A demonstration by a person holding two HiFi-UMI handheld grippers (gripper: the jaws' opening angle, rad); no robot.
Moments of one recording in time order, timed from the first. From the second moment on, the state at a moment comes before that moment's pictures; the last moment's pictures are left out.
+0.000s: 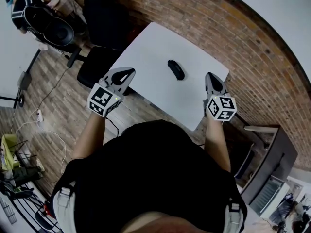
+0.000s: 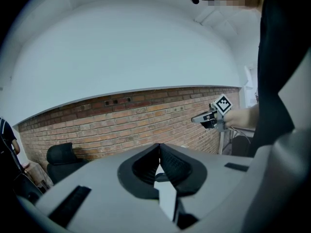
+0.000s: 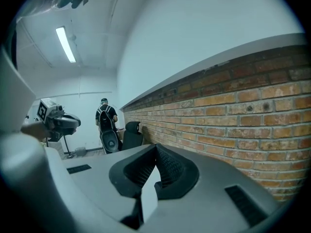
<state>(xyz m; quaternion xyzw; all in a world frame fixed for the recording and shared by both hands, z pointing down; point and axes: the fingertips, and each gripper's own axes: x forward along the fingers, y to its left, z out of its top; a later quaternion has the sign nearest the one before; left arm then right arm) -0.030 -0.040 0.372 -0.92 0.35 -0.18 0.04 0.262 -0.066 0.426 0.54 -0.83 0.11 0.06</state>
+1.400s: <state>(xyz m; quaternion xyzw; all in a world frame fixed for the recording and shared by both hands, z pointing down) -0.045 -0.034 0.362 -0.92 0.36 -0.16 0.04 0.255 -0.065 0.415 0.54 -0.83 0.09 0.08</state>
